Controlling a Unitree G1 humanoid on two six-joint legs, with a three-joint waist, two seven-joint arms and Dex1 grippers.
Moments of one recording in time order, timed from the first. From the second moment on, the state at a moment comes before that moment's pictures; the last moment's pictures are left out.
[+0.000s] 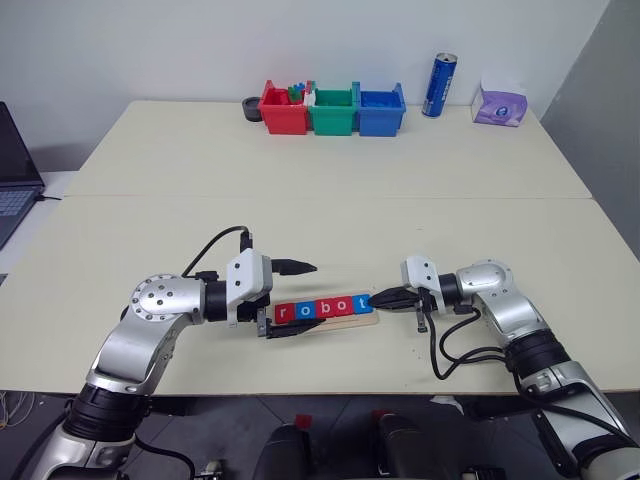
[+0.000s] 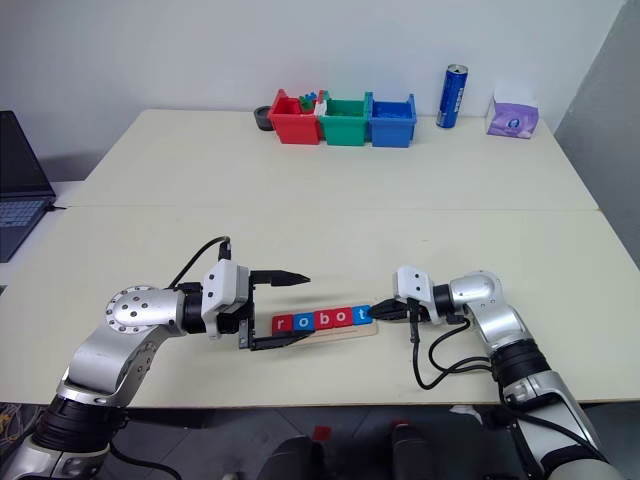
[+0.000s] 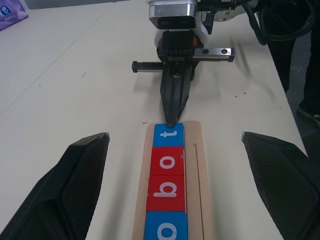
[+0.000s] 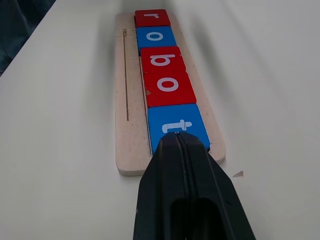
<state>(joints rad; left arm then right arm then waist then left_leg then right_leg) -0.27 0.70 -0.07 -0.22 -0.38 0.19 -1.14 -0.58 -0.45 0.26 0.42 0.10 -0.08 1.33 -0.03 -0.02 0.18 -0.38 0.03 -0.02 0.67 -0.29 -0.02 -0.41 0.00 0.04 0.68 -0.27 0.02</state>
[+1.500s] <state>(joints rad) -0.27 0.70 -0.07 -0.22 -0.37 0.19 -1.14 -0.58 -0.46 0.27 0.44 0.10 -0.10 1.33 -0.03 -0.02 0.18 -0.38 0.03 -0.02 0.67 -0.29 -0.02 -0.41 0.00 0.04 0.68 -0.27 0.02</state>
